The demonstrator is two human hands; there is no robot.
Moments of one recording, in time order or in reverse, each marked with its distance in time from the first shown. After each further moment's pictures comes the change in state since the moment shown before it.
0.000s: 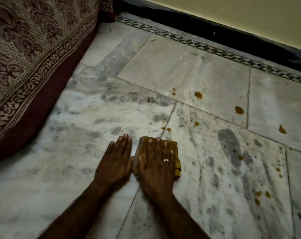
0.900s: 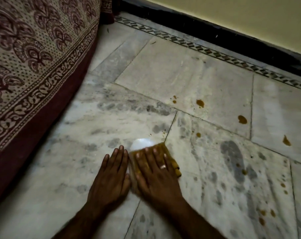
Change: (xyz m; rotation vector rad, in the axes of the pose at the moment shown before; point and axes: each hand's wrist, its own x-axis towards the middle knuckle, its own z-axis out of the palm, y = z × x) left_hand 0.000 -0.006 0.001 -0.009 0.035 0.014; right_hand 0.024 0.034 0.004 -0.032 0.026 -0.368
